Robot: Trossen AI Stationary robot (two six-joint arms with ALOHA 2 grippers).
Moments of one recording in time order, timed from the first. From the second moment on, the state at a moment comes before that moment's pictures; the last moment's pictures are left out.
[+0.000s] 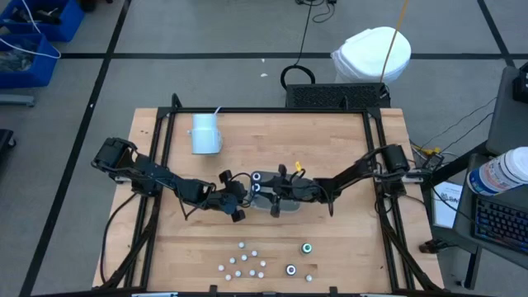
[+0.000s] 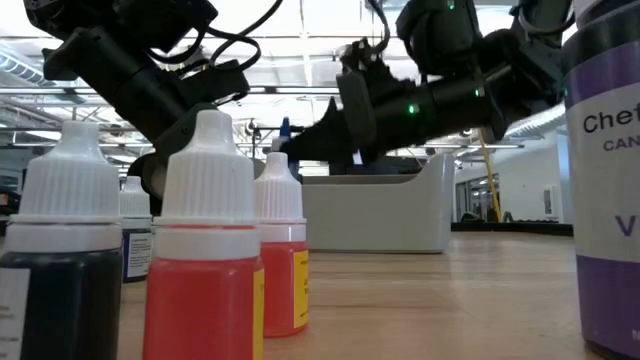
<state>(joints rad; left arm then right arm) -0.29 1.63 0.69 0.13 -0.52 -0.35 0.15 1.96 0.78 0.98 0.31 0.07</state>
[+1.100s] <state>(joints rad) -0.29 1.63 0.69 0.12 -0.52 -0.35 0.15 2.02 0.81 0.98 0.31 0.06</state>
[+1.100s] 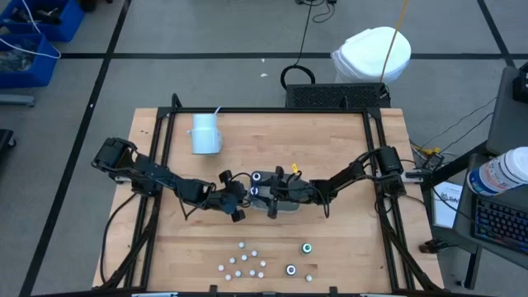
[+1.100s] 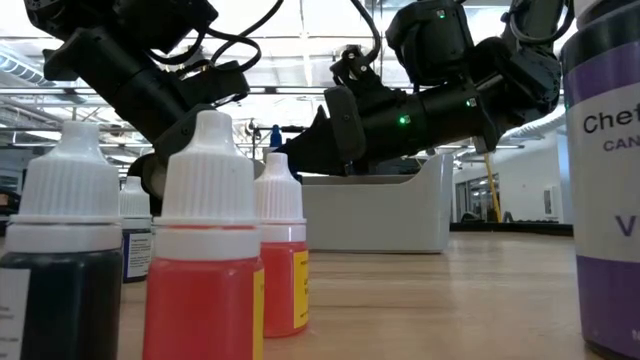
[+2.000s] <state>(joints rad) -0.29 1.63 0.69 0.10 -0.51 -0.37 0.17 1.78 0.81 0.79 0.31 -0.07</state>
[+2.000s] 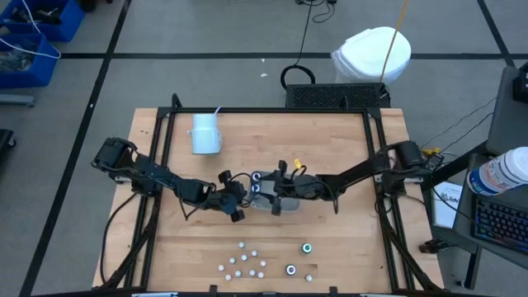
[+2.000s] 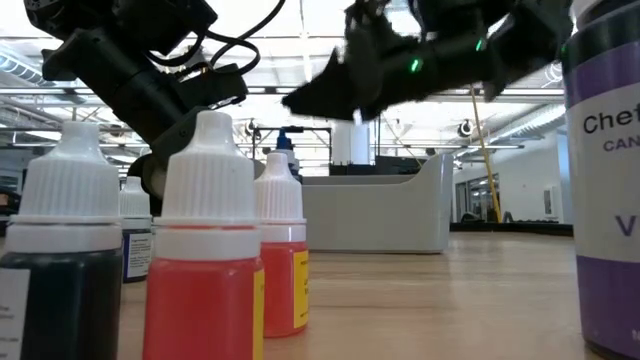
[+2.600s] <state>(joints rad) -0.32 1.63 0.69 -0.10 -0.52 -0.41 0.26 1.07 0.57 0.29 0.15 -0.09</state>
